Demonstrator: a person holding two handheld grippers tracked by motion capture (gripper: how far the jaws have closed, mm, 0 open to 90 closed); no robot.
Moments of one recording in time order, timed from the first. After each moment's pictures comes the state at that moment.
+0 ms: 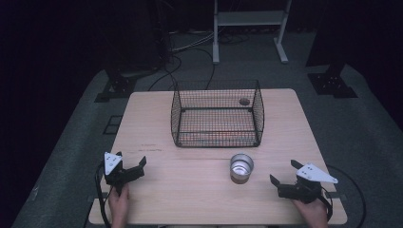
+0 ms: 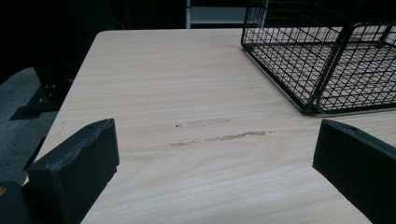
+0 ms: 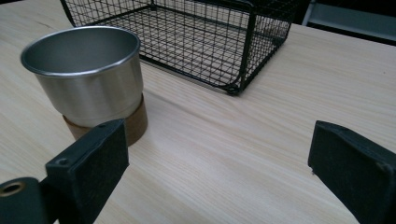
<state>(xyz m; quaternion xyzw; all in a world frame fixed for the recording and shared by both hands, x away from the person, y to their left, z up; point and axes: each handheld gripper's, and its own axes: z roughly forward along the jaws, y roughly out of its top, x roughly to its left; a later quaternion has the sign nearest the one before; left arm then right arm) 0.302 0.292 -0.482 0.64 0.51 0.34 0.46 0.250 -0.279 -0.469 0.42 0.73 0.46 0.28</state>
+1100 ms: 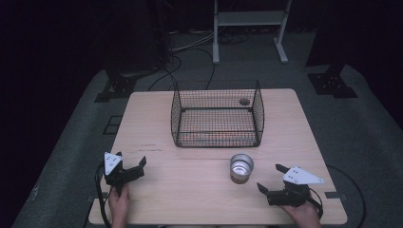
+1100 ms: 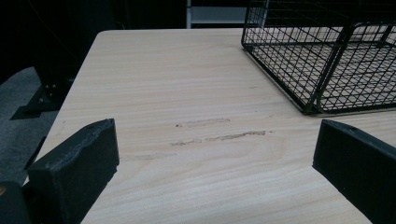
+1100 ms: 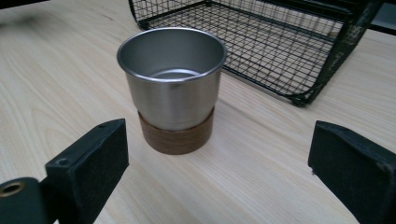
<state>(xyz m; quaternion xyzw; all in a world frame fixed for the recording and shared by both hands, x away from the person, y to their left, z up) 0.302 0.292 -0.482 0.64 0.51 0.34 0.46 0.243 -0.247 -0.464 0.36 0.77 0.47 0.23</state>
